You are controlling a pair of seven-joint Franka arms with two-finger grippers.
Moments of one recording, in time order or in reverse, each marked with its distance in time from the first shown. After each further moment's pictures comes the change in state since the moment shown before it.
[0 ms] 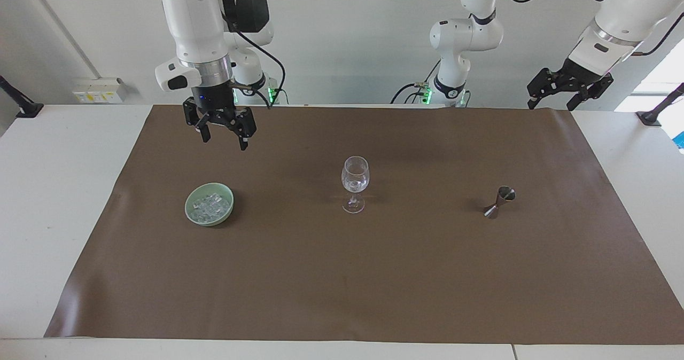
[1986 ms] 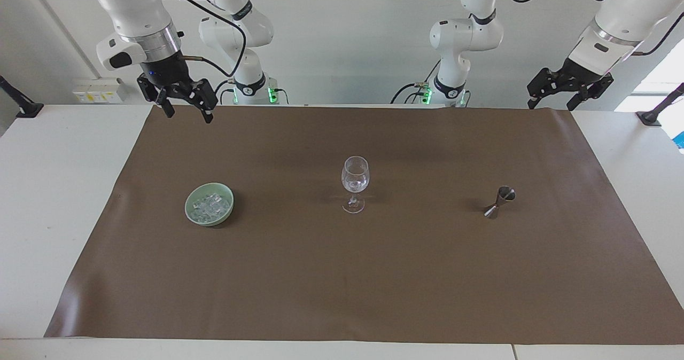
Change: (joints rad) left arm 0.000 -0.001 0.000 0.000 0.000 0.000 0.000; right arm -0.014 -0.008 -0.143 0.147 0.105 -0.270 -0.242
